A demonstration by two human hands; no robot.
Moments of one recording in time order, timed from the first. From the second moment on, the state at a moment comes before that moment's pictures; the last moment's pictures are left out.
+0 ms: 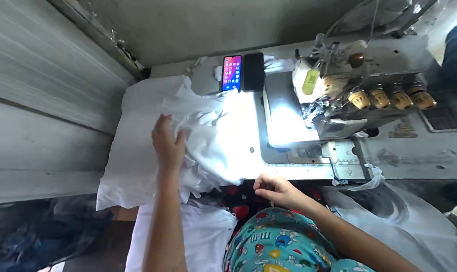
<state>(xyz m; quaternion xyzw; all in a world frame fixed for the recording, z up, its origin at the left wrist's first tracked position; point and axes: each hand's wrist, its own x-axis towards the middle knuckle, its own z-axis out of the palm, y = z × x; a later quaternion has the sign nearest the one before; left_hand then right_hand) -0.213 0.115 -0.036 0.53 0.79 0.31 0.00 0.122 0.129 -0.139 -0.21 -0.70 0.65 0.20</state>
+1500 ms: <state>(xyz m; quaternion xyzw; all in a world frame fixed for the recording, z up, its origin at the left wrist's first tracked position) -0.050 0.007 -0.073 0.25 0.55 0.58 0.54 0.121 0.110 -0.124 -0.13 -0.68 0.63 0.34</state>
